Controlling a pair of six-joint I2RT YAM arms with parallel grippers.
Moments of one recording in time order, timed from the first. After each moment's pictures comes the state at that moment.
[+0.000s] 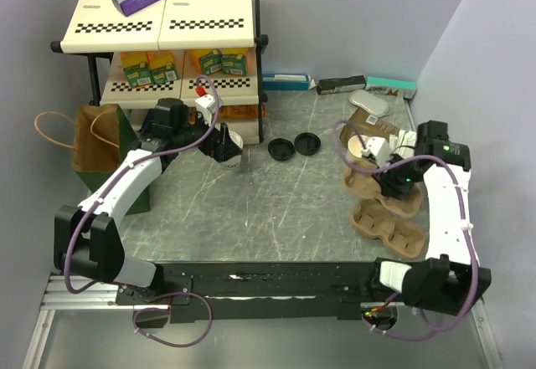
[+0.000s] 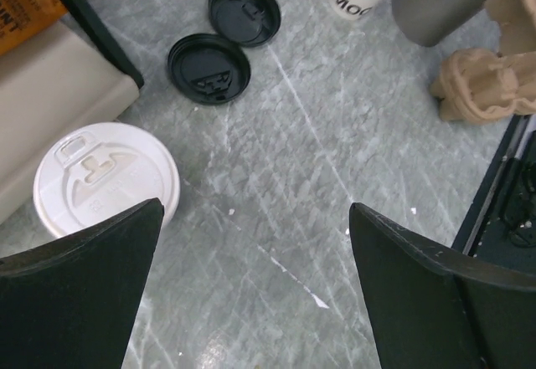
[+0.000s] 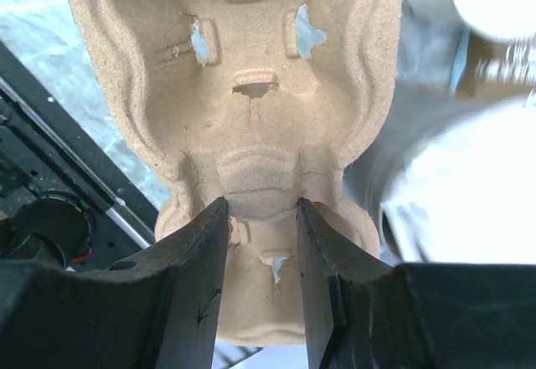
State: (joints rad) left arm -0.26 1.42 1.12 -0.20 0.71 0.01; right arm -0.26 1.19 1.24 -1.34 -0.41 -1.21
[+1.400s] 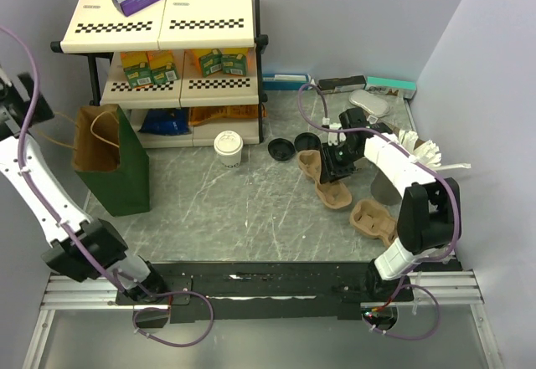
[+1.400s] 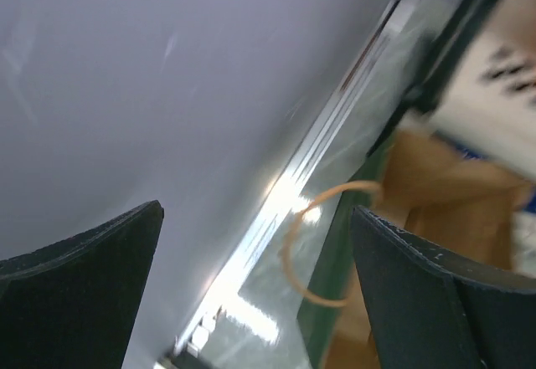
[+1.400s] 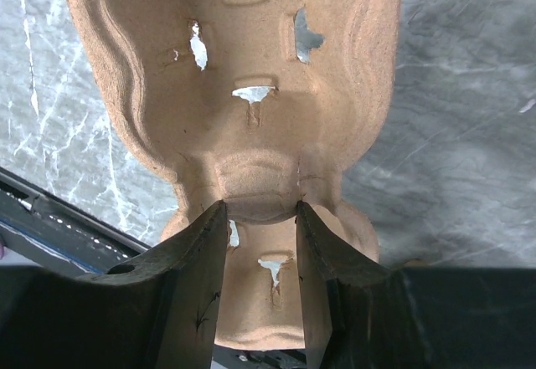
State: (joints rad) left arm 0.69 1.46 1.93 -0.90 0.09 0.11; right arm 0.22 1.60 1.24 -0.88 -0.32 -0.01
